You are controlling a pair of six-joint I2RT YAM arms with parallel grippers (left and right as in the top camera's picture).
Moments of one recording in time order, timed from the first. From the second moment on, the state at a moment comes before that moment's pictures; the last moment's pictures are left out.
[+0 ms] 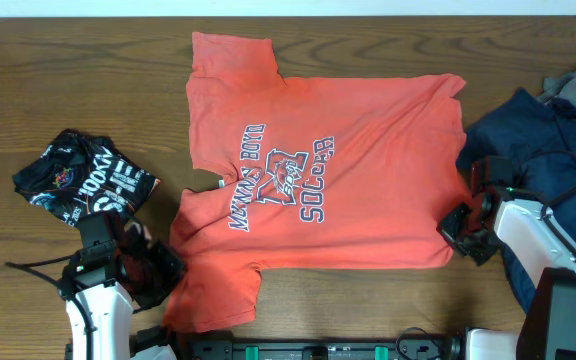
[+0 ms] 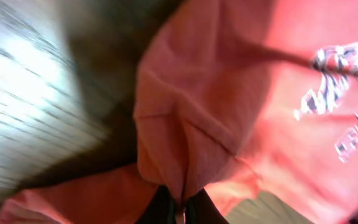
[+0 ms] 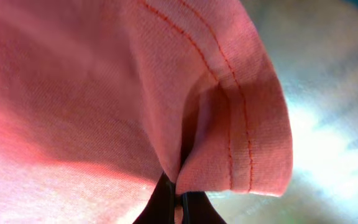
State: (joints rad) left arm 0.34 0.97 0.52 -1.01 0.40 -0.45; right arm -0.12 1.51 0.70 -0.77 0.00 0.77
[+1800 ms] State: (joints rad) left arm 0.35 0.97 0.65 -1.17 0.57 -0.30; right arm -0.22 1.17 0.41 -0.62 0.17 0.85
